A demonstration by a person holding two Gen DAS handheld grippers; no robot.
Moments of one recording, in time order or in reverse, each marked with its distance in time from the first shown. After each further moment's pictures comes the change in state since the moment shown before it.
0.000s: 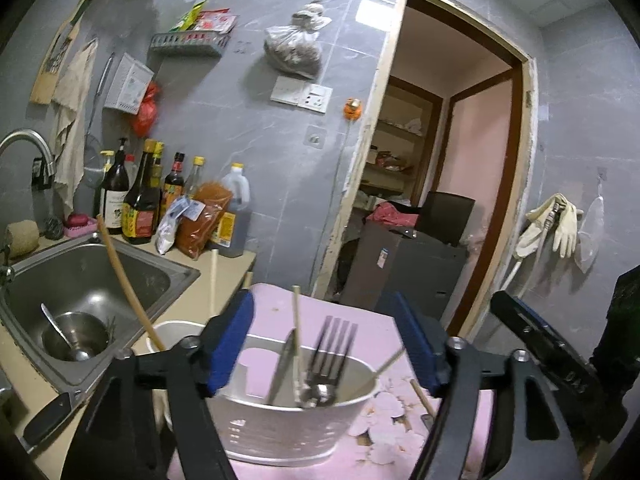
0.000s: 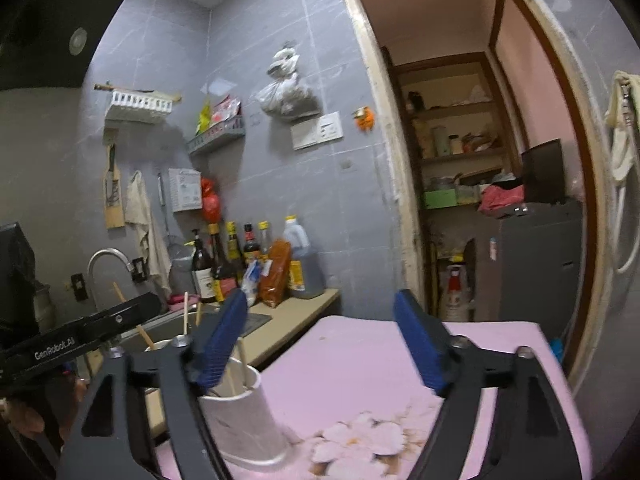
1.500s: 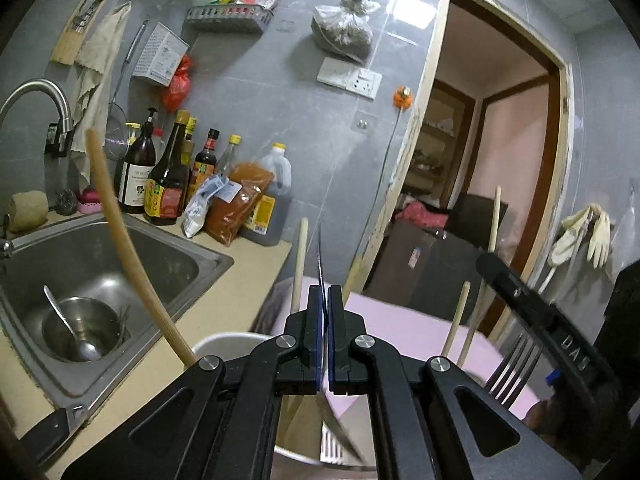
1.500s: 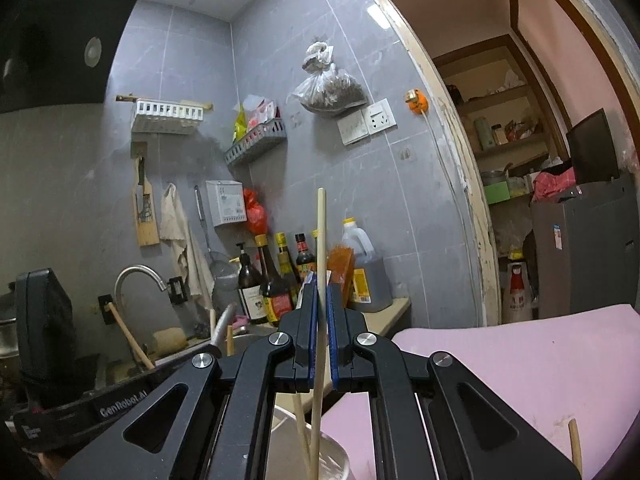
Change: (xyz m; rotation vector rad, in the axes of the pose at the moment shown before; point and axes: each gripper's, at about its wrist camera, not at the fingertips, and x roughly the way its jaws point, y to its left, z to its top) left arm 0.044 0.074 -0.020 -0.060 0.022 0.091; right arm 0.097 0.053 -0.031 0.082 -0.060 0.193
